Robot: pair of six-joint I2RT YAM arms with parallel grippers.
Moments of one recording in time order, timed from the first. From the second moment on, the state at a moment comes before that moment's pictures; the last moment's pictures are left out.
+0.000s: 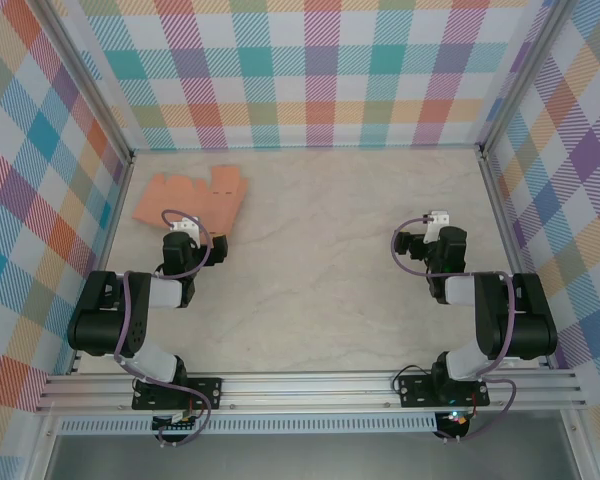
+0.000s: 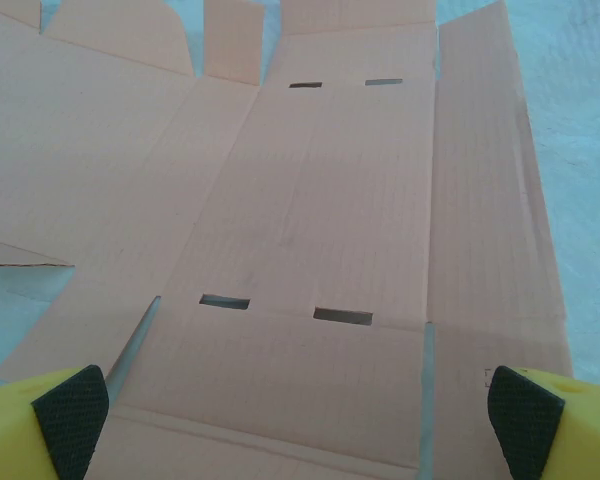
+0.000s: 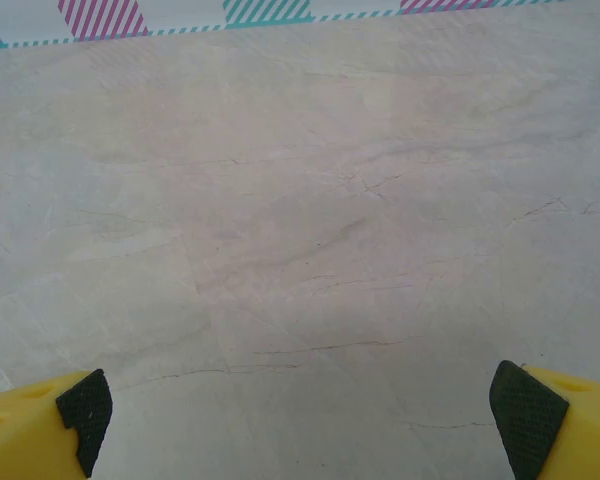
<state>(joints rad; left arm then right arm) -0.05 1.57 0.42 0.68 -0.03 -0.08 0.00 1.52 0.42 0.68 -0.13 0.04</state>
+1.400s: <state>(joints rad) -0.05 1.39 0.47 0.48 -0.05 -0.09 0.00 1.30 0.47 0.42 -0.05 0.09</state>
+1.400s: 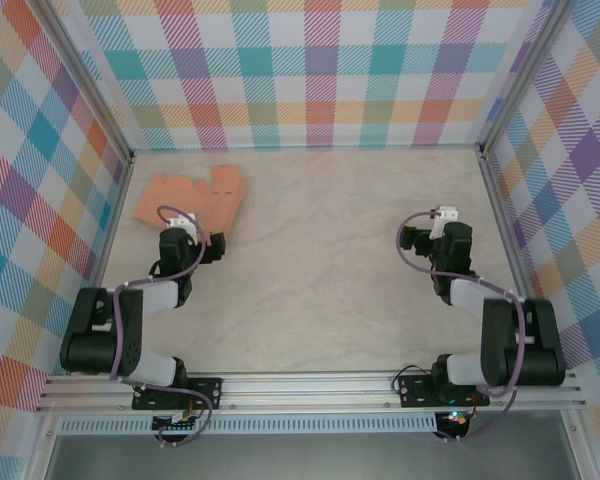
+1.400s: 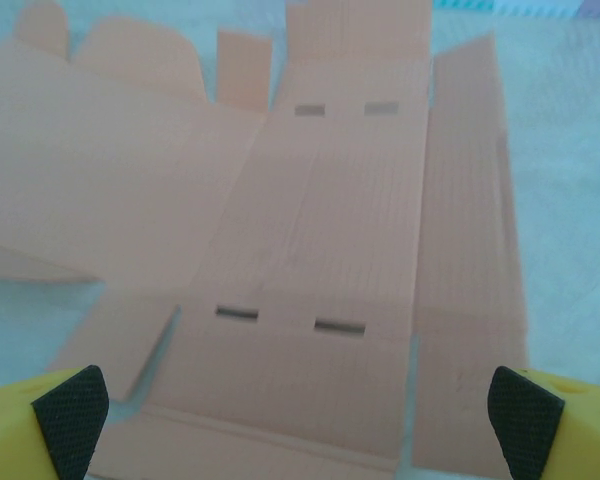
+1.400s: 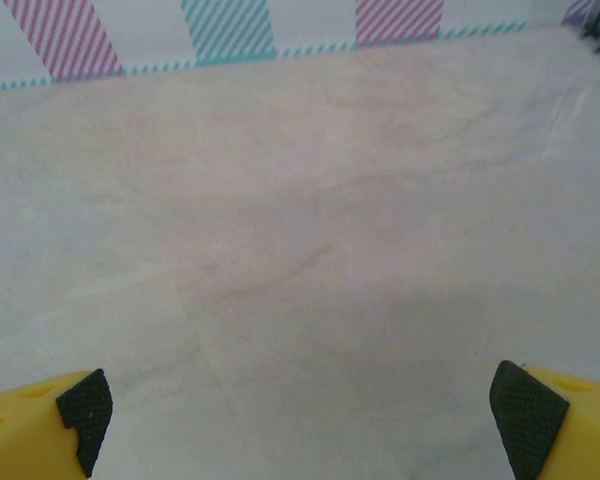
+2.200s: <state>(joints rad) -0.24 1.63 1.27 -0.48 -0.13 -0.26 -0.01 1.17 0.94 -0.39 0.11 0.56</state>
